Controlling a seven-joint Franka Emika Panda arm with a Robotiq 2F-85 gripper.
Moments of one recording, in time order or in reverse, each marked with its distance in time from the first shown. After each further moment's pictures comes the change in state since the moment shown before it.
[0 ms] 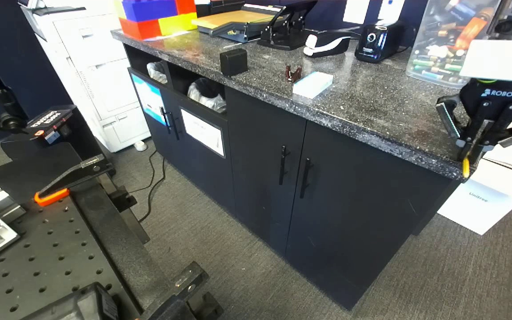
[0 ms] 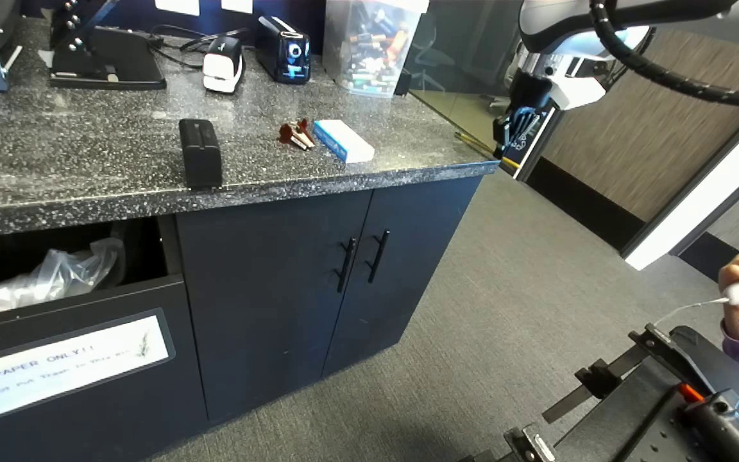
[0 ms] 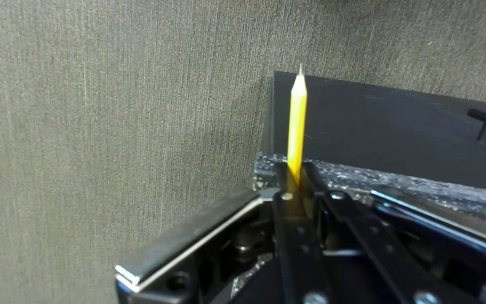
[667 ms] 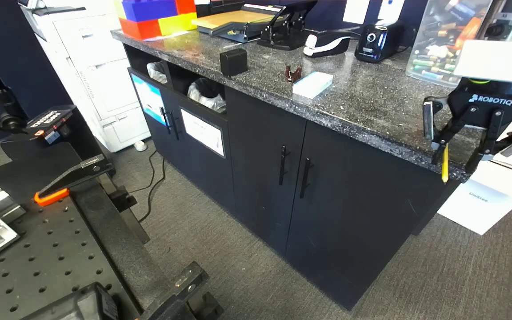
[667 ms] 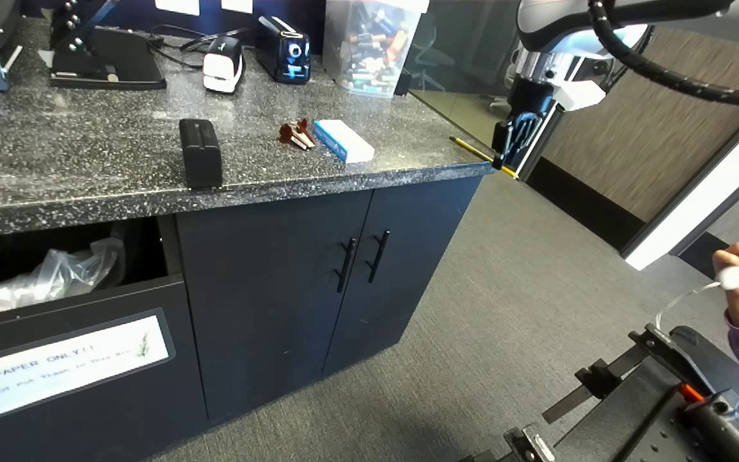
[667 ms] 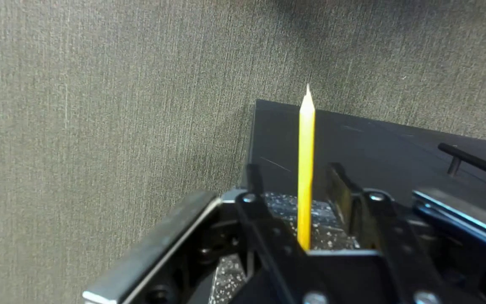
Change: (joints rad) arm 0.006 0.000 0.001 0.001 0.000 -0.095 -0.027
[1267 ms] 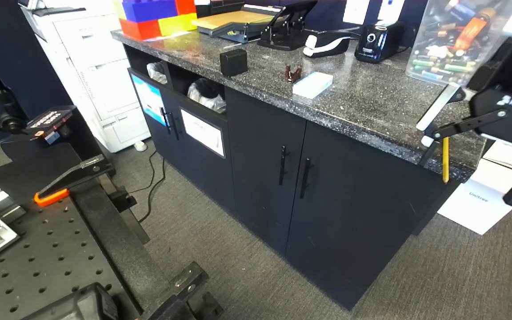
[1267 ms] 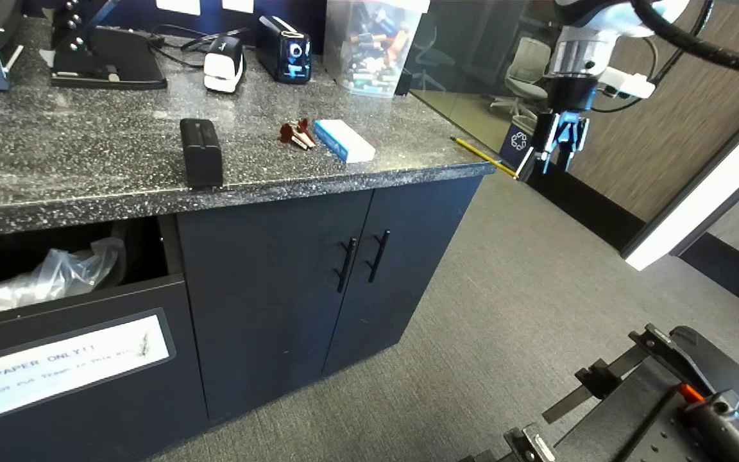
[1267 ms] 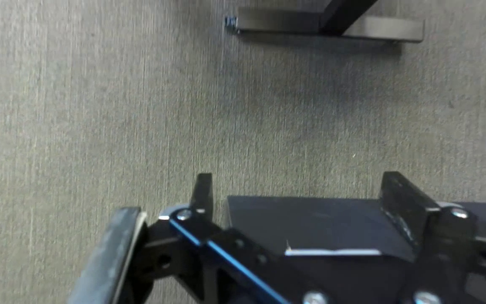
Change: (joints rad) arm -0.063 -0.058 0.001 0.001 0.009 -0.366 0.033
